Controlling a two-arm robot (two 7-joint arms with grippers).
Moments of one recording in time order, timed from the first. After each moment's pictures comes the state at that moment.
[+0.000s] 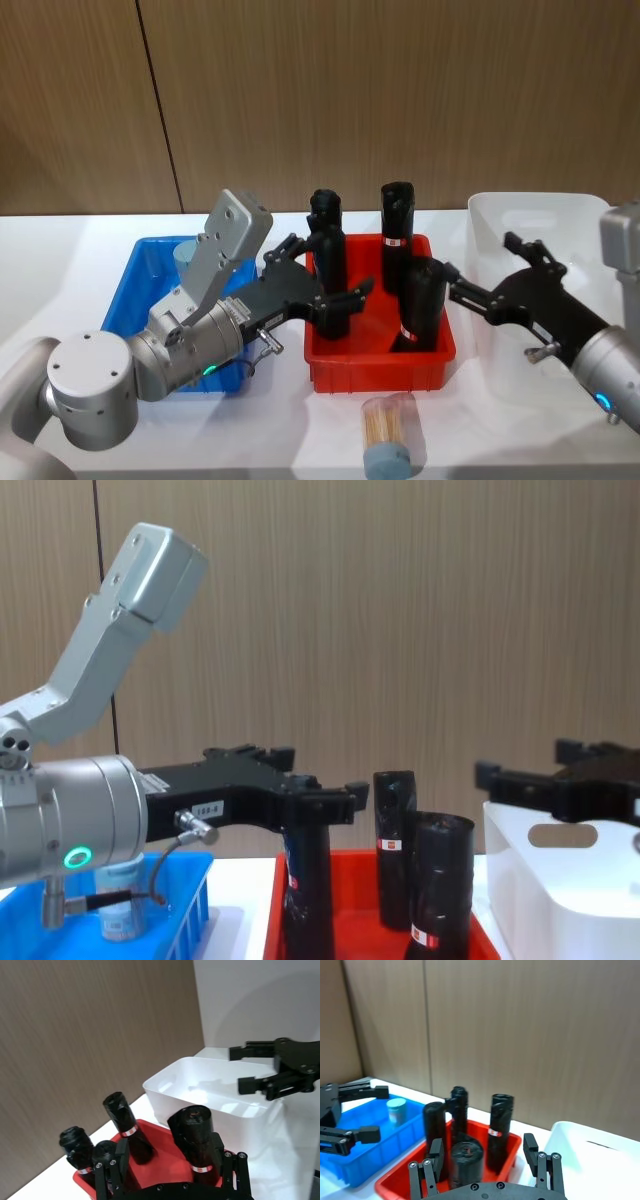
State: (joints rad) left arm -0.32 0.40 0.40 -1.49 -0.31 0.06 -0.48; right arm 0.09 0.33 -0.27 -1.67 0.27 0.08 0.24
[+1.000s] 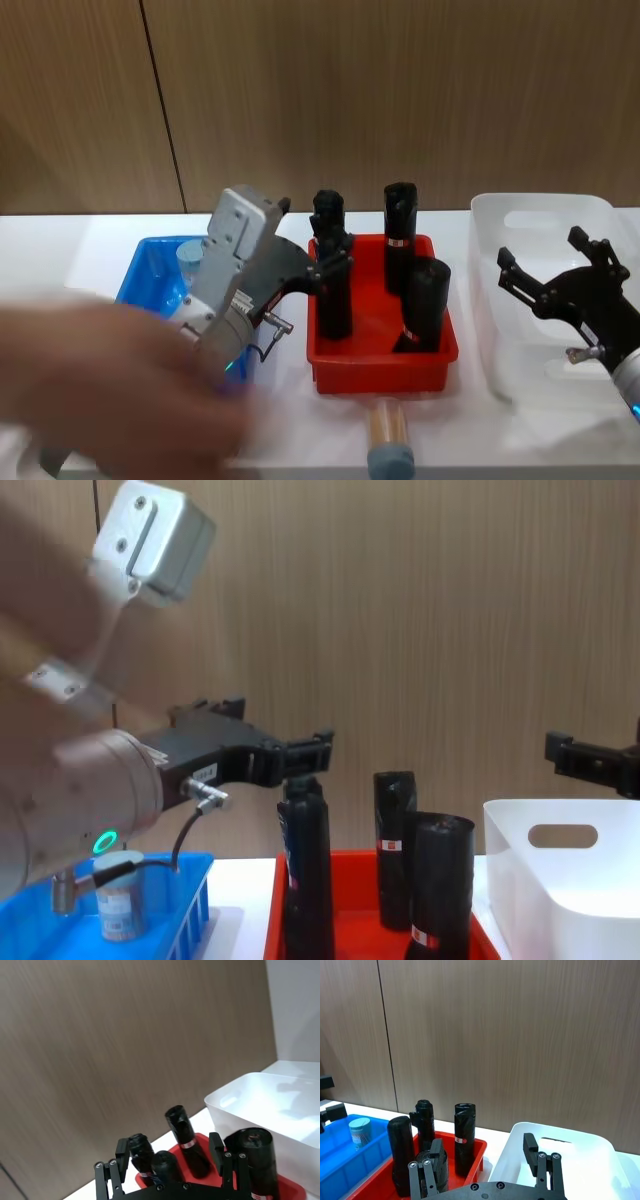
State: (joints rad) left arm -0.25 0.38 0.45 -1.60 -0.22 0.02 -0.09; right arm -0.01 0.34 -0.23 -1.77 0.29 0.03 0.07
